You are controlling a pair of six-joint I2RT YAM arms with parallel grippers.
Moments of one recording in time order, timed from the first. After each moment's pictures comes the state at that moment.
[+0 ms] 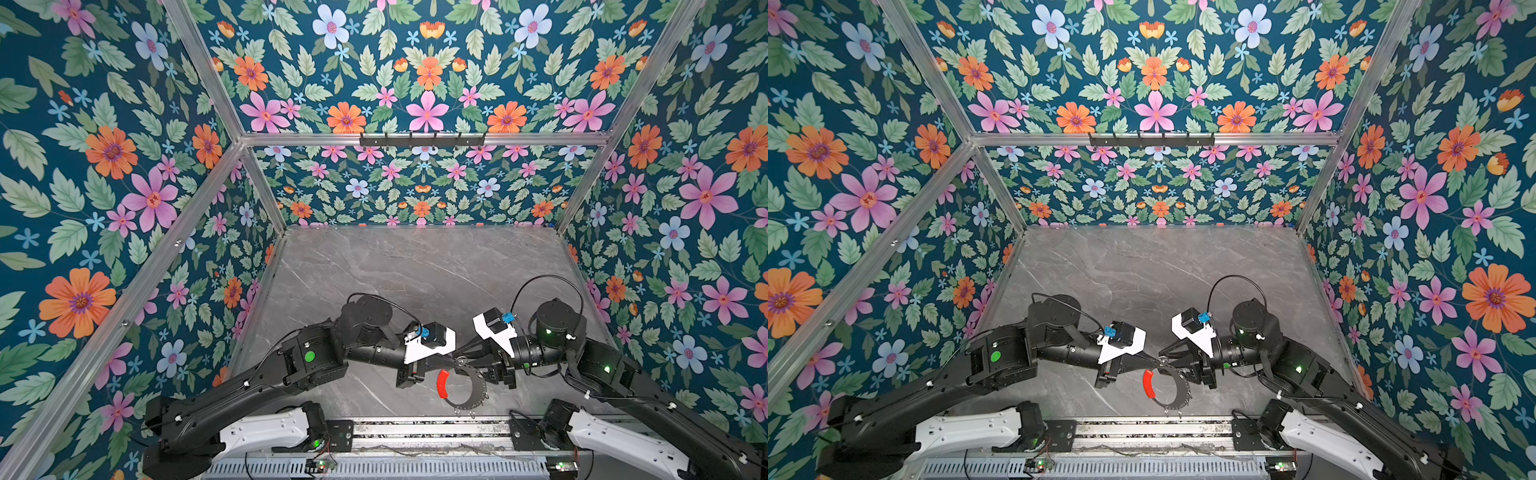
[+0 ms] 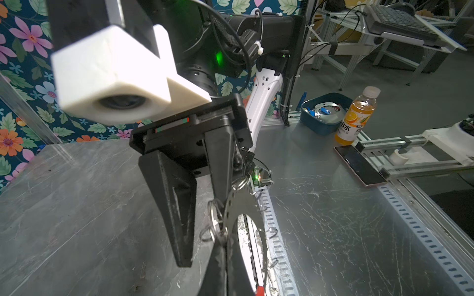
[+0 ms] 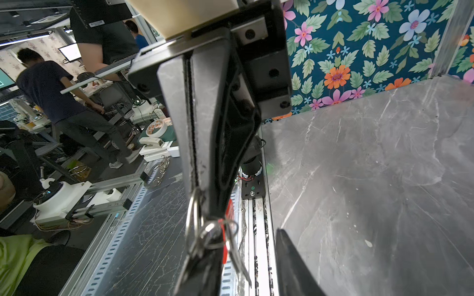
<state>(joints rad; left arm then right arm) -1.19 0.99 1.16 -0.50 0.50 0.19 0.87 0.75 0.89 -0.41 -0.76 0.08</state>
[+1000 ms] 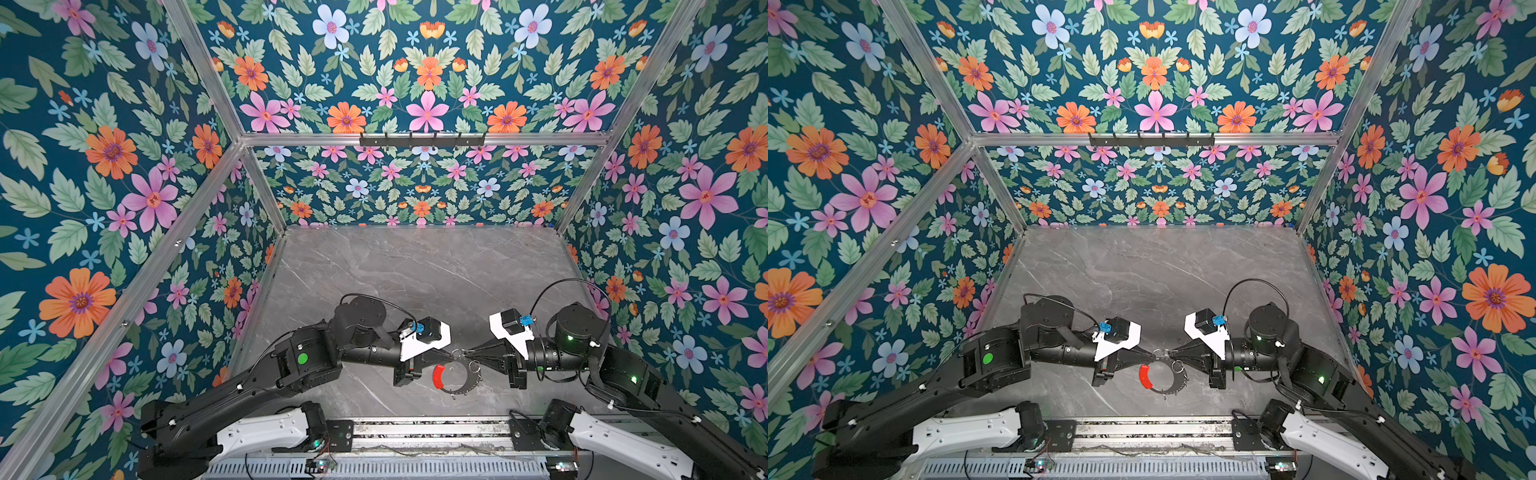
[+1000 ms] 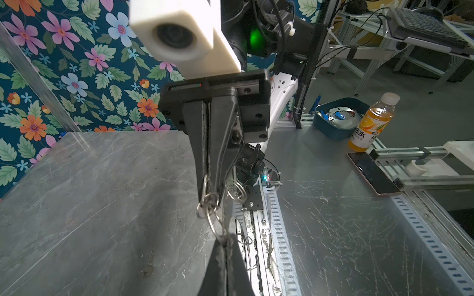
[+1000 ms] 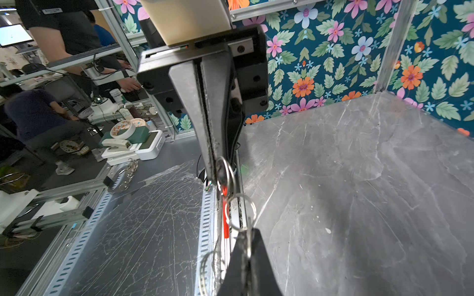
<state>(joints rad) -1.19 0.96 1.16 -0.52 0.45 0.16 0.87 0.68 0.95 -0.54 -0.58 0.01</state>
